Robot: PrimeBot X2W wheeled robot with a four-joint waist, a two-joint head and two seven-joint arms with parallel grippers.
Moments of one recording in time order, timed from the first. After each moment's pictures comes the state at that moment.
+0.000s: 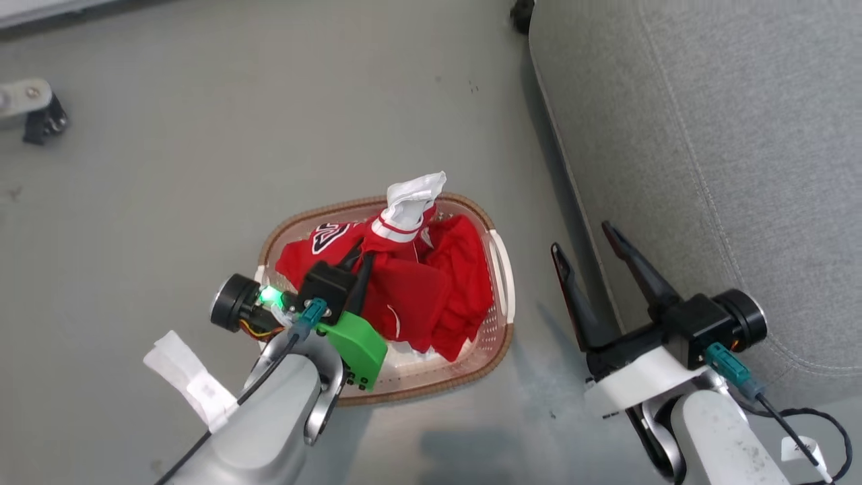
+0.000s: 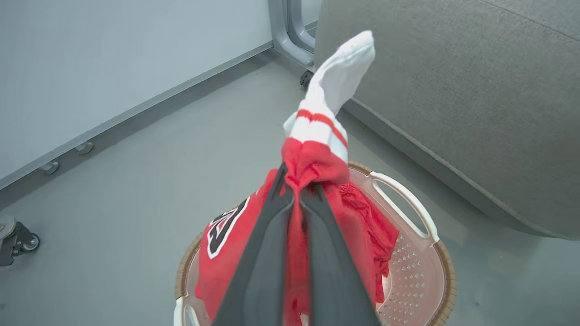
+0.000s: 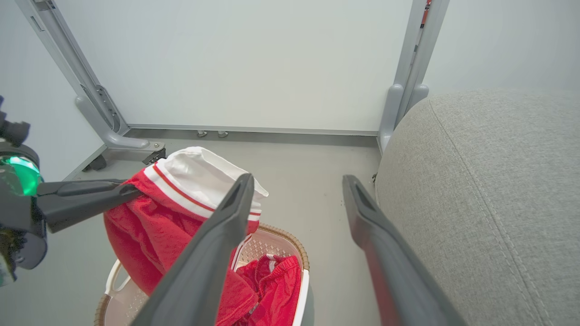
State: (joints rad) left arm -0.59 0.17 -0.78 0.66 -0.39 0.09 -0.26; right arm -0.21 -0.05 0.21 0.09 0.07 0.13 -0.26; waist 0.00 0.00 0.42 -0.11
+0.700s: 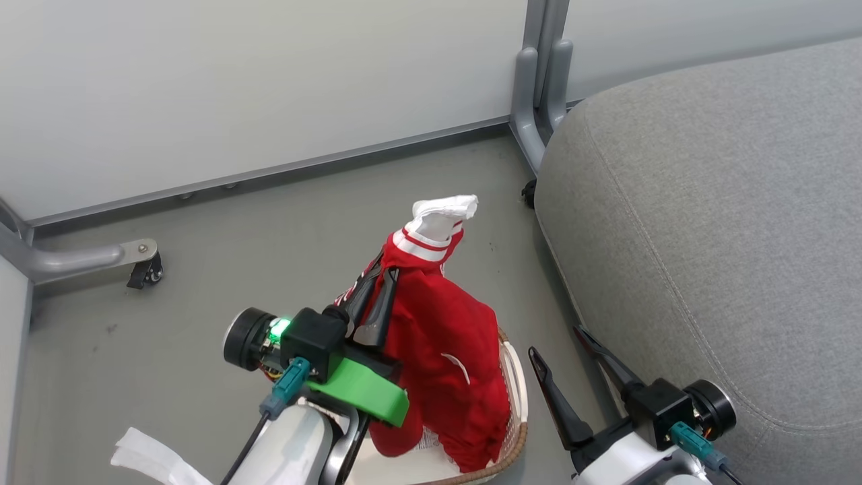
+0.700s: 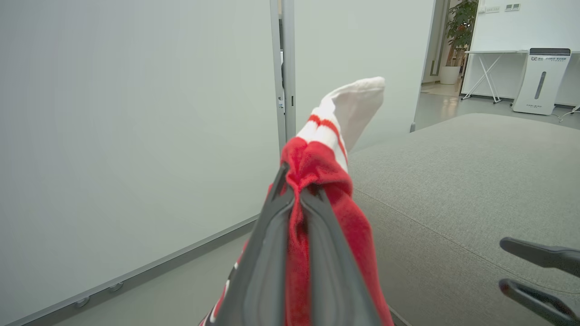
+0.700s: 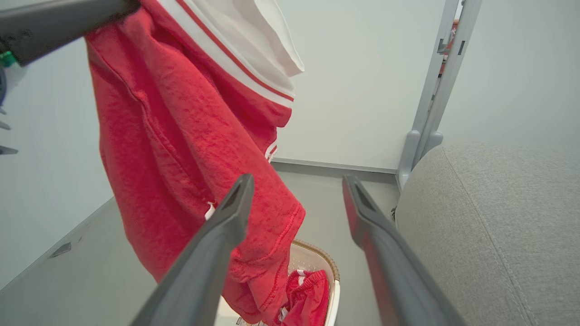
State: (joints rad) left arm -0.29 0.09 -0.51 0.23 -0.25 -0.01 -0.26; right arm -0.04 -0.05 0.28 0.15 0.07 0.13 -0.26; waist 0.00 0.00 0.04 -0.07
